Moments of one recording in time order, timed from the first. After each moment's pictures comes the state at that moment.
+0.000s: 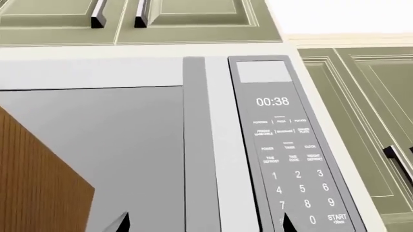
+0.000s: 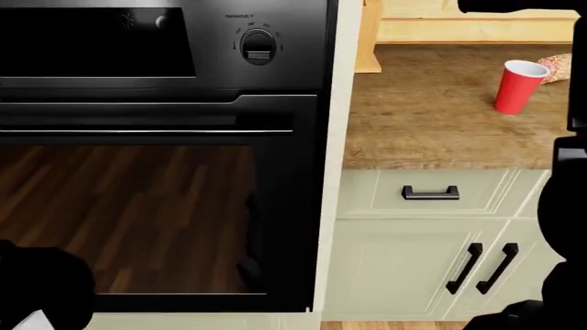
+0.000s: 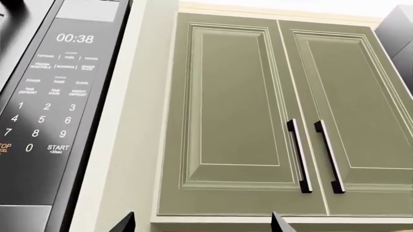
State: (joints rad) left arm -1.34 -0.27 -0.07 0.83 -0.54 -1.16 -0.27; right arm 1.02 0.19 0.02 -0.90 0.25 1.03 0.22
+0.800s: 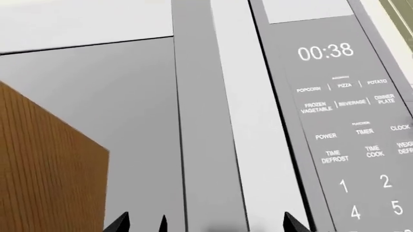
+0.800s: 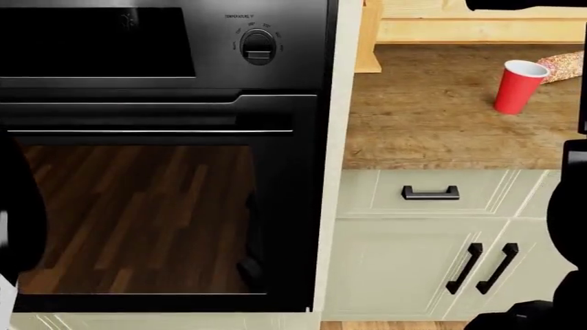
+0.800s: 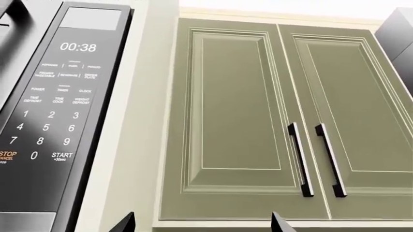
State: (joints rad) left arm -1.72 -0.27 0.20 0.04 -0.37 -0.91 -0.15; right arm 1.04 0.20 0.04 -0.93 0.29 1.06 0.24
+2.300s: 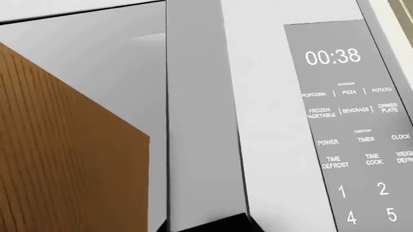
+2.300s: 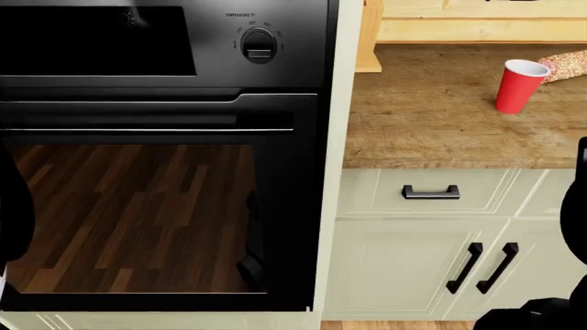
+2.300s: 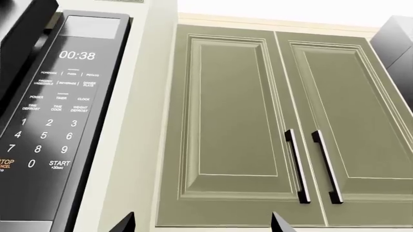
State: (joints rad) left arm -1.78 -0.27 0.18 0.06 -0.47 -1.04 -0.24; right arm 1.06 0.24 0.05 -0.94 0.35 1.07 0.28
